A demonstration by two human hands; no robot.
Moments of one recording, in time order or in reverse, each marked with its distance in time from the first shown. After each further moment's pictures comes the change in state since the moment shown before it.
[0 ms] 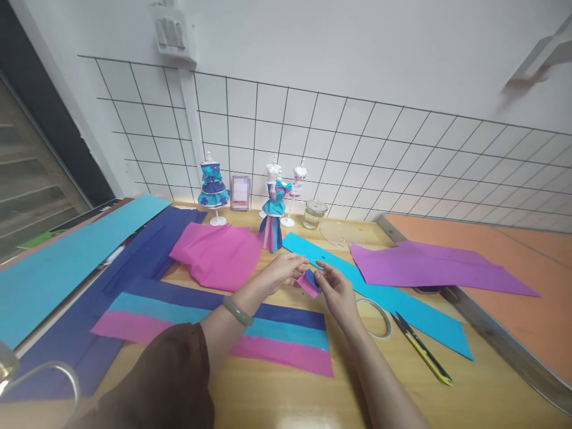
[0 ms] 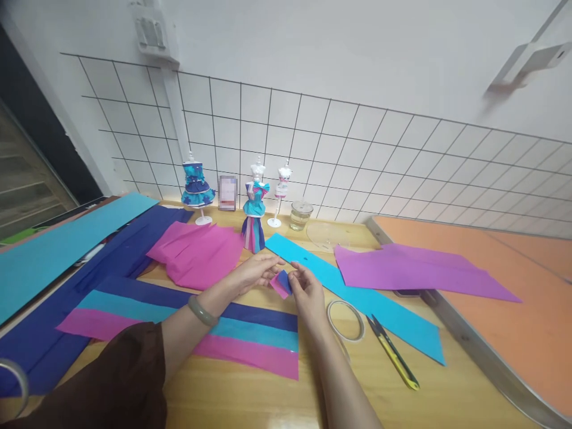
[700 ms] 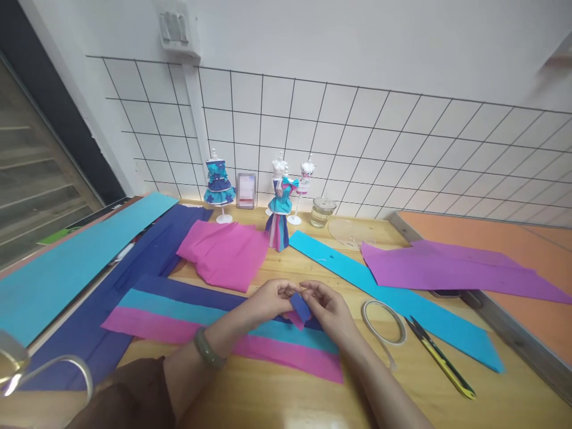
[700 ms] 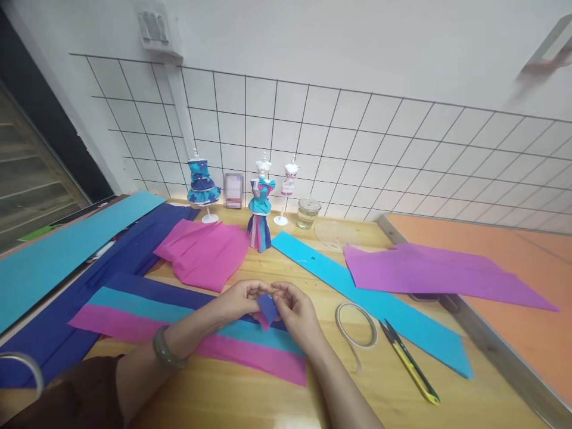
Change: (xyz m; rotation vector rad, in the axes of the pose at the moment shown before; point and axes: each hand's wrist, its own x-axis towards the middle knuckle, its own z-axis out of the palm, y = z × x) left_hand -0.056 -0.036 -0.012 0.092 -0.030 0.034; right_hand -0.031 -0.011 0.023 0.065 -0.299 0.189
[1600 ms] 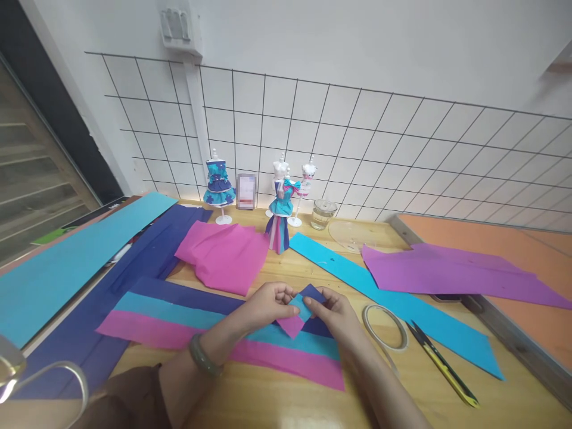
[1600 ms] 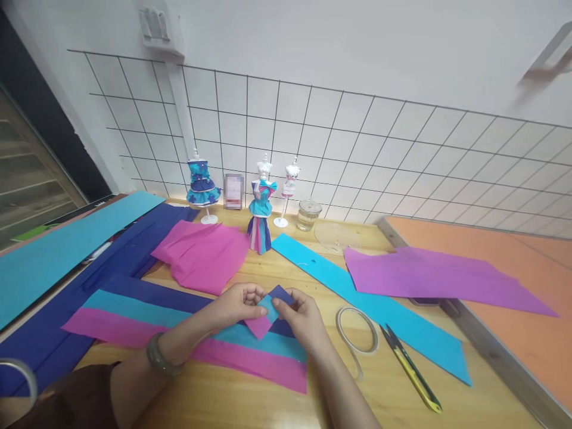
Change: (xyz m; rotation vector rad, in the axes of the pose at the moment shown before) left_hand -0.002 -0.005 -0.008 0.000 0.051 0.018; right_hand 0.003 -0.003 -0.008 -0.056 0.004 0.069
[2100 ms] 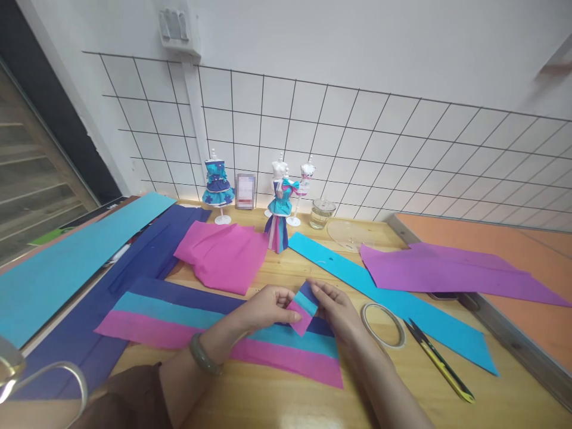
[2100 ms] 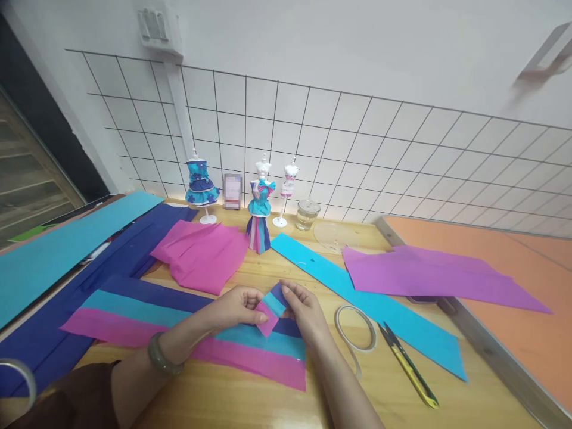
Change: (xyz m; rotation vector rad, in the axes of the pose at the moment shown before) left_hand -0.006 0.007 0.002 -0.023 -0.170 0.000; right_hand 0.003 -0.002 -0.001 0.326 0.099 0.171
